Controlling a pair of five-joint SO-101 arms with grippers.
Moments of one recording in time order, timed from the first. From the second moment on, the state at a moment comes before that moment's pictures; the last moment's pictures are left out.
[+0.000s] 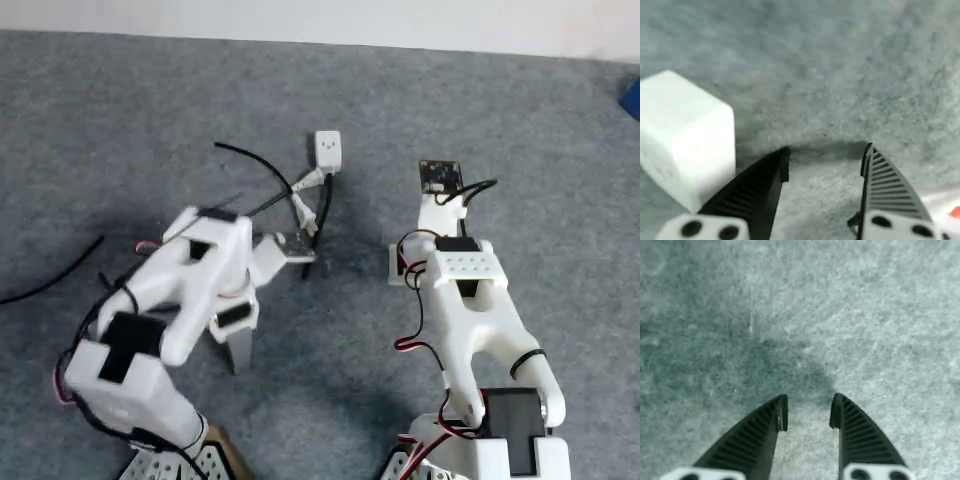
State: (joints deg) left arm 4.0 9.5 29.8 77.9 -44.8; right arm -8.1 -10.5 44.9 42.3 -0.9
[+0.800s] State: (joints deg) left arm -1.6 11.4 11.7 93.8 -46.9; right arm -8.1 -10.5 44.9 42.3 -0.9
